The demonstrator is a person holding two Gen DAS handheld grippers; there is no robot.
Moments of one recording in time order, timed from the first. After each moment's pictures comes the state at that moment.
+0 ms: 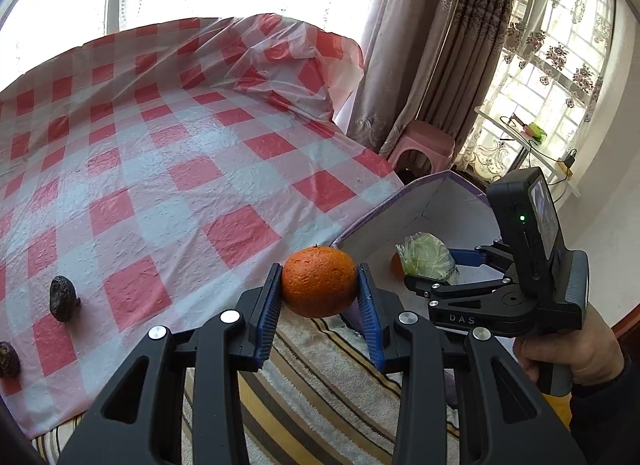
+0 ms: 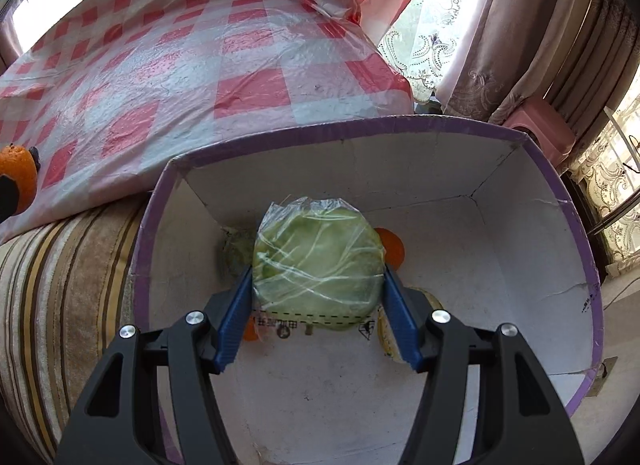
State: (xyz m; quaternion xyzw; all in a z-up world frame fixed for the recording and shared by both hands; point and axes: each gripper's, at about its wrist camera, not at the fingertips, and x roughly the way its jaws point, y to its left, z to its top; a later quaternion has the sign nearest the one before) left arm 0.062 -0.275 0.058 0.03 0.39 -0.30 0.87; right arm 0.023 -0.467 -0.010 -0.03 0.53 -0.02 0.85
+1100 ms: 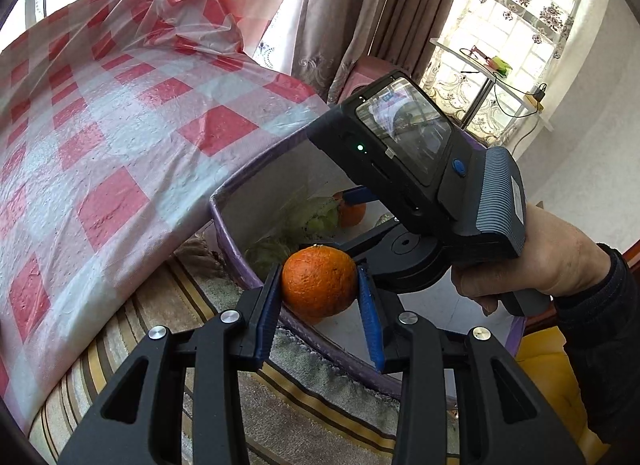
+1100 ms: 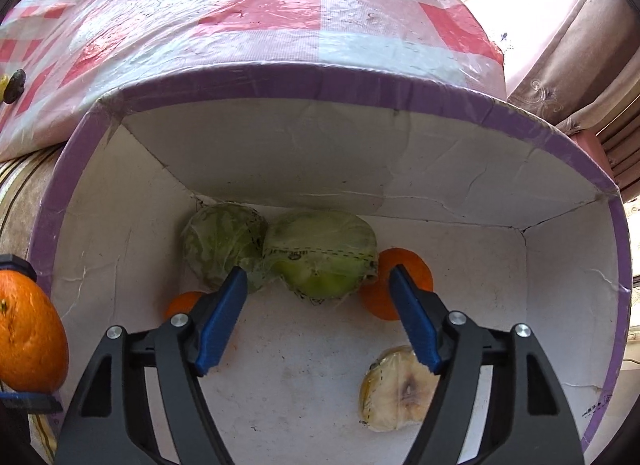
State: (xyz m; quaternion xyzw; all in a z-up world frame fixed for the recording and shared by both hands) left arm 0.055 -0.356 0.008 0.09 0.46 -0.37 0.80; right arm 0.074 -0.463 -0.068 -0.10 0.59 0.08 0.79
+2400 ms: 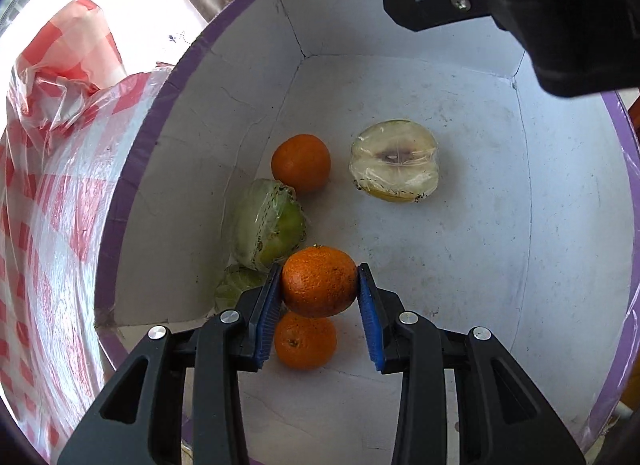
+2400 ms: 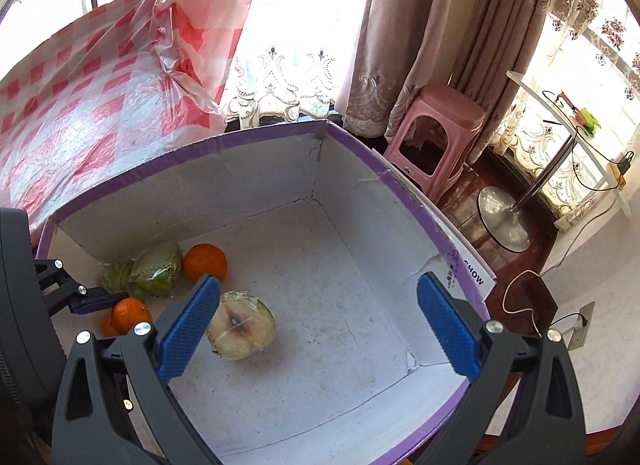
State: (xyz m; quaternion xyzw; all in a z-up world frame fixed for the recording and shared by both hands) left arm 0.045 -0.480 -0.068 0.42 0.44 -0.38 0.70; right arm -0.030 -0.591 0.020 0.01 0.47 -0.17 0.87
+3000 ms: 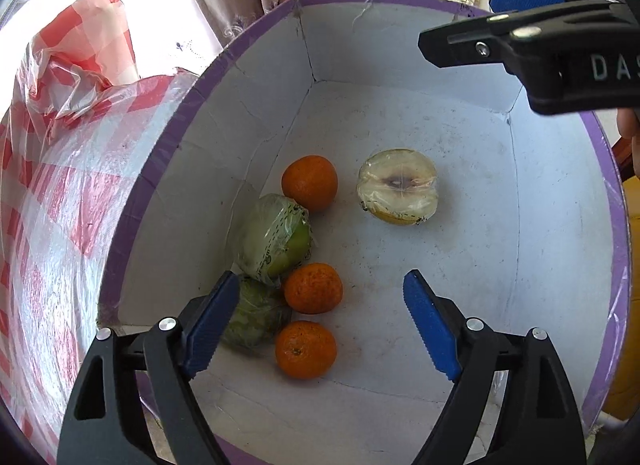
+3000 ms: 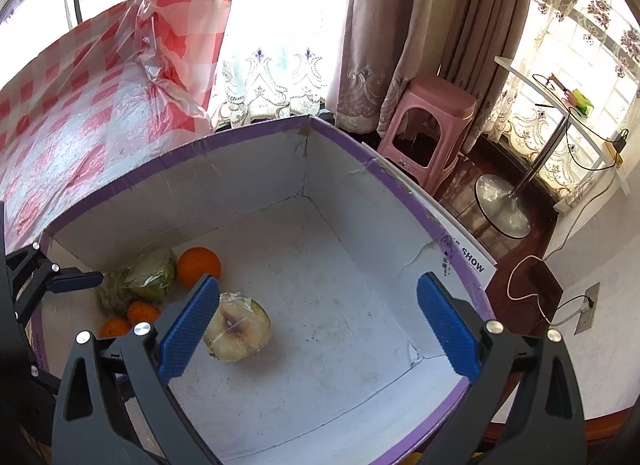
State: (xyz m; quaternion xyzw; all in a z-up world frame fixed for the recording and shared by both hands) left arm 0.060 -0.466 -0.050 0.35 0.43 -0.41 0.73; right arm -0.036 -0.601 0.017 0.05 0.45 -0.19 0.87
